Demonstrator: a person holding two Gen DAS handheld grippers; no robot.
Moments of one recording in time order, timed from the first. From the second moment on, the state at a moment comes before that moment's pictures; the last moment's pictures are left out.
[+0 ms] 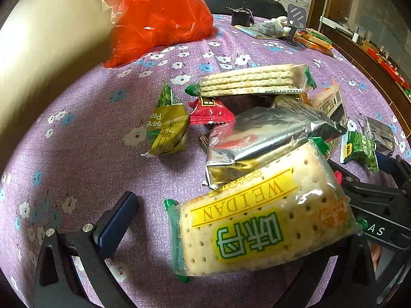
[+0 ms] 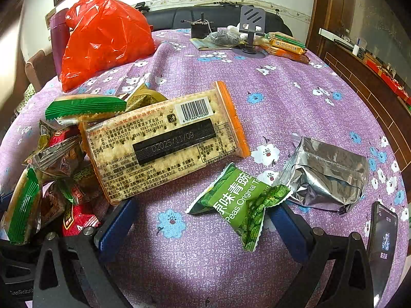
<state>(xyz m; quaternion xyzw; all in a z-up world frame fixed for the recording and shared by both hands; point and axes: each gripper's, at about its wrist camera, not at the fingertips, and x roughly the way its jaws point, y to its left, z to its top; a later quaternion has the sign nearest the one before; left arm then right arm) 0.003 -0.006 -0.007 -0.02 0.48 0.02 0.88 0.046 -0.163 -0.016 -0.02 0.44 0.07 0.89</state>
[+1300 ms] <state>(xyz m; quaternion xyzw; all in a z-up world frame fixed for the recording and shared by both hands) 0.000 -0.007 -0.005 -0.01 0.49 0.01 0.87 0.007 -0.195 0.005 0.00 0.49 0.21 0.85</state>
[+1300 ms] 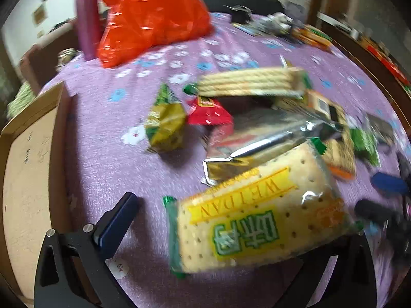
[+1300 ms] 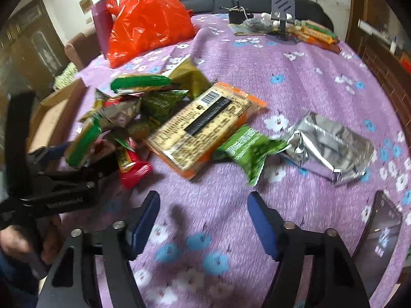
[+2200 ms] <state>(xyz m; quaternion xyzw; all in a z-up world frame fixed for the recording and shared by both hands) -0.021 -0.023 0.020 0.13 0.46 -0.13 0.87 0.105 -0.157 0.009 0.05 0.55 0.12 0.82</state>
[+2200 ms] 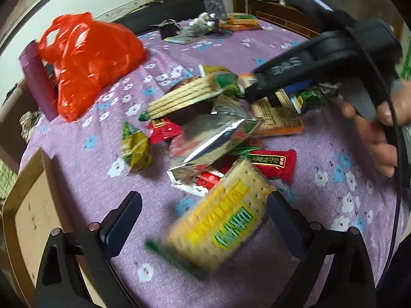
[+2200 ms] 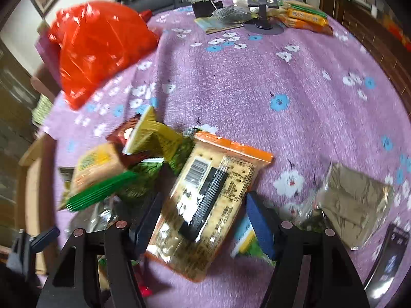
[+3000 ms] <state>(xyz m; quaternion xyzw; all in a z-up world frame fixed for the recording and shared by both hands) -0.048 -0.003 0.033 0.00 0.46 -0.10 0.88 0.036 -0.180 0.026 0.01 0.50 0.18 0.85</state>
